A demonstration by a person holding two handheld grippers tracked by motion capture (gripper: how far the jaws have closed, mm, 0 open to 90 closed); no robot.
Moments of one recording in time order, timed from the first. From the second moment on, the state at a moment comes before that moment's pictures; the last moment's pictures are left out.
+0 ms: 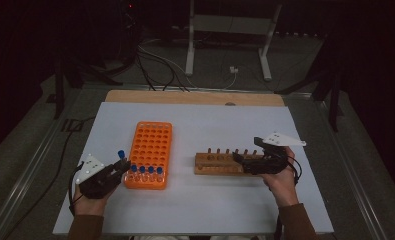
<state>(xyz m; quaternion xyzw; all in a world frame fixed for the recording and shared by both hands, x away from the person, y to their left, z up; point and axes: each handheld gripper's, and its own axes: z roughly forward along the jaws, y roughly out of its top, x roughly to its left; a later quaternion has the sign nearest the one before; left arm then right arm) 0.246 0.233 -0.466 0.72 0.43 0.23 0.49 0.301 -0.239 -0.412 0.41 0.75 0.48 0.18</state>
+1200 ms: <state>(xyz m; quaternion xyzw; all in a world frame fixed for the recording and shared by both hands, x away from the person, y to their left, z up) 0.238 0.225 -0.489 0.77 0.42 0.23 0.42 0.292 -0.250 -0.422 0.41 0.75 0.48 0.17</state>
